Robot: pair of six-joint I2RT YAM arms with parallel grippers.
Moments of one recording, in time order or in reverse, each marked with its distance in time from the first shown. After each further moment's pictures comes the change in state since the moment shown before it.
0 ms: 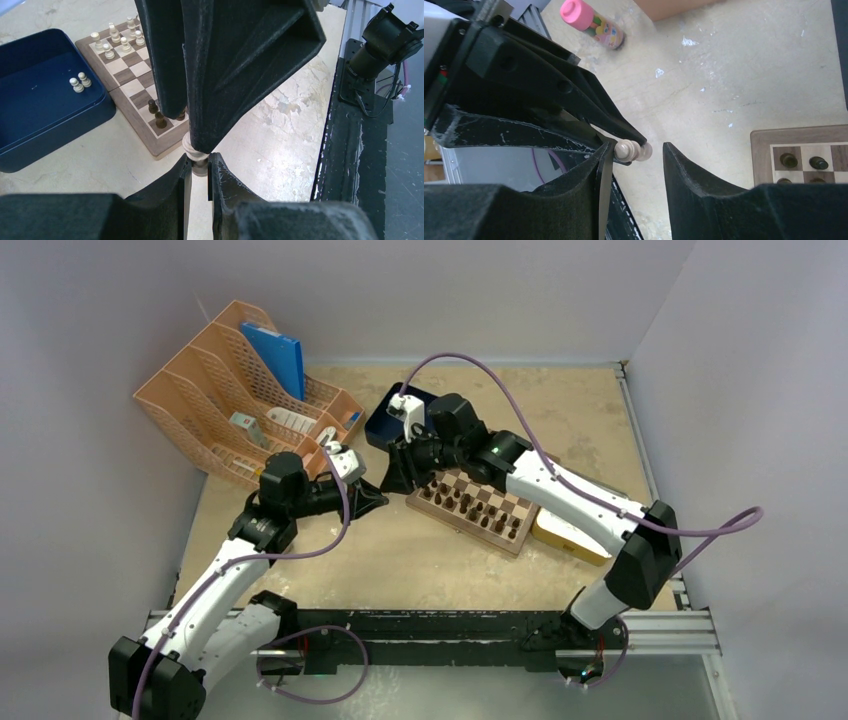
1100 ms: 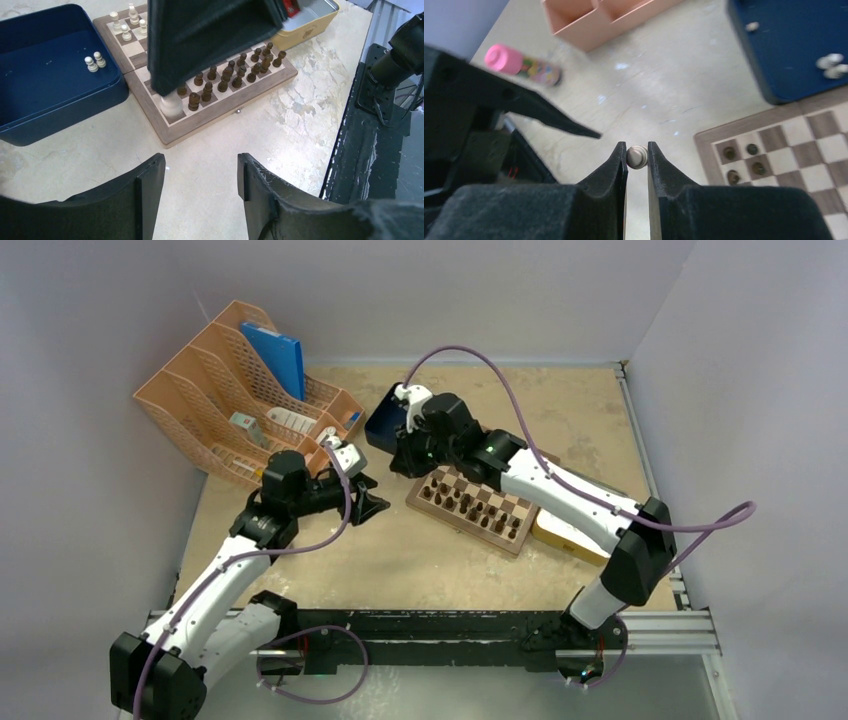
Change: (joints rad) left arm 0.000 0.020 0.005 -0.024 -0.086 -0.029; right arm 0.018 0.035 0.026 -0.008 0.264 0.020
